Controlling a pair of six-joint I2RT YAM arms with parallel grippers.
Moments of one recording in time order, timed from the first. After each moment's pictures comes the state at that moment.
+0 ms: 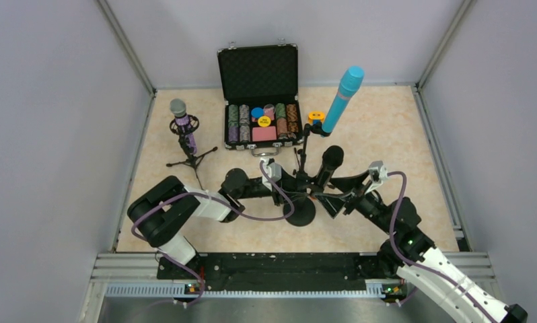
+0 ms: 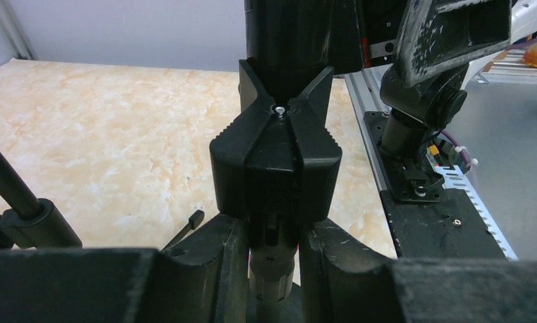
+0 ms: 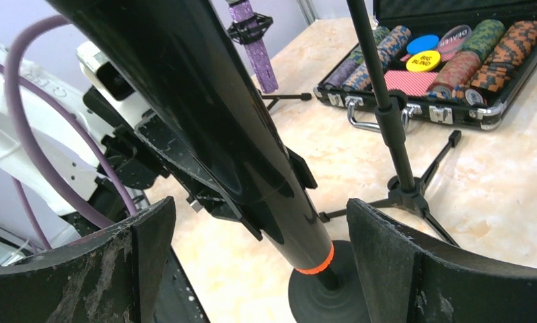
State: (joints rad) left arm -0.79 1.61 0.48 1.34 0.75 -0.18; right arm 0.68 0.28 0.20 0.23 -0.18 0.51
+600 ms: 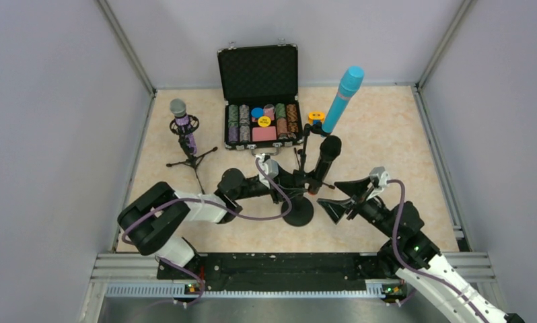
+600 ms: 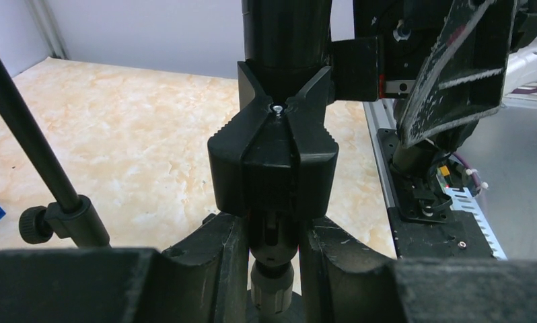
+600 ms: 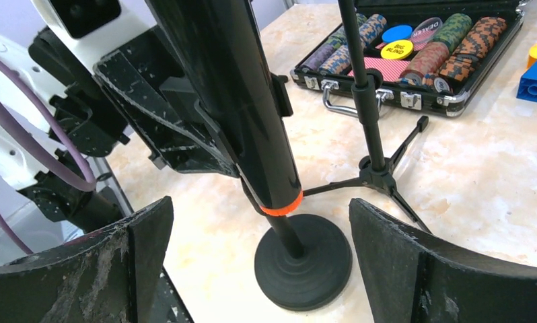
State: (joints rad) left arm -0.79 1.54 0.47 1.29 0.67 -0.20; right arm 0.68 0.15 0.20 0.03 -0.17 0.41
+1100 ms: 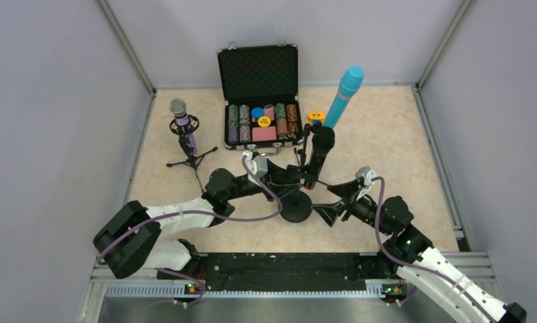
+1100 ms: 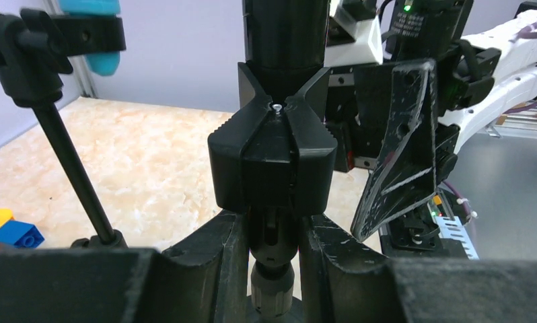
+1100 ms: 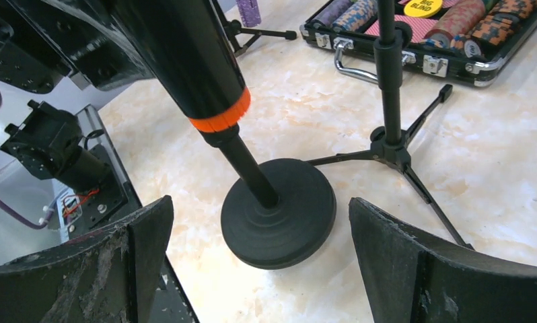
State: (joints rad) left arm -0.79 1.32 0.46 1.15 0.63 -0.21; right arm 0.68 0.27 0.18 0.07 -0.24 0.35
